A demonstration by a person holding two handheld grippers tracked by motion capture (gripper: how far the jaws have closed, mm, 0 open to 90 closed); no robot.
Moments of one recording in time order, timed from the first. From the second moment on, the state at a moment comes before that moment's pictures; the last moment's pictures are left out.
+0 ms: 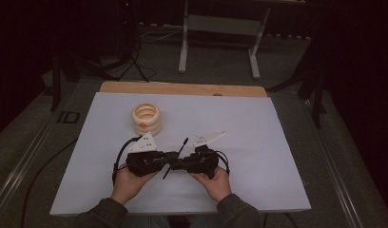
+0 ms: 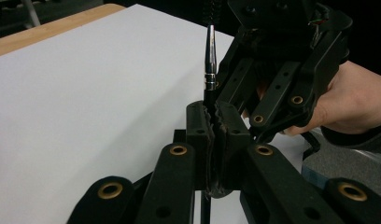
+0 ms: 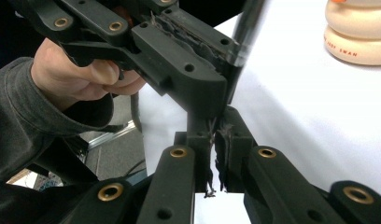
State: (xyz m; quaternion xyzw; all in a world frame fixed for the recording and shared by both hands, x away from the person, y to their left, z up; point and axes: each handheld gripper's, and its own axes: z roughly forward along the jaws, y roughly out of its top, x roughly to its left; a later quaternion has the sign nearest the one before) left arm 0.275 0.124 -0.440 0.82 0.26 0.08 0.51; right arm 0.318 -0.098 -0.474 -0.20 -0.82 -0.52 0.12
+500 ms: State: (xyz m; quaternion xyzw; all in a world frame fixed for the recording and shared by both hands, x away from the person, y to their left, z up) left arm 0.272 0.136 -0.441 0.82 0.27 0.08 0.51; right arm 0.318 -0.099 -0.472 -0.21 -0.84 -0.50 0.11
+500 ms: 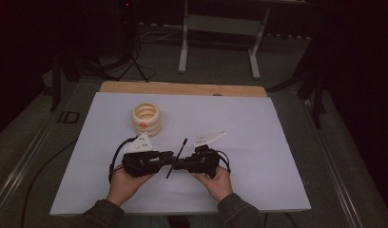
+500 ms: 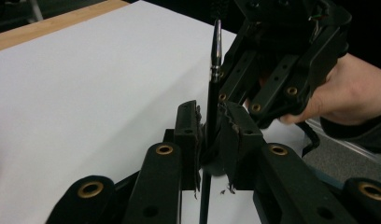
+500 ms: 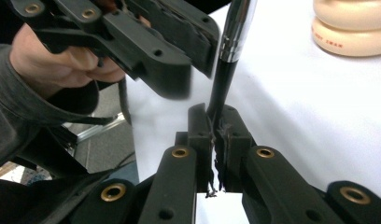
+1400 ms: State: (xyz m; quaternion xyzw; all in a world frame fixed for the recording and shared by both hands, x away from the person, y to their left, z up) left arm 0.261 0.182 -0.459 0.82 0.32 0.10 0.46; right arm 0.333 -0.101 -0.467 -0.21 -0.85 -0.47 0.05
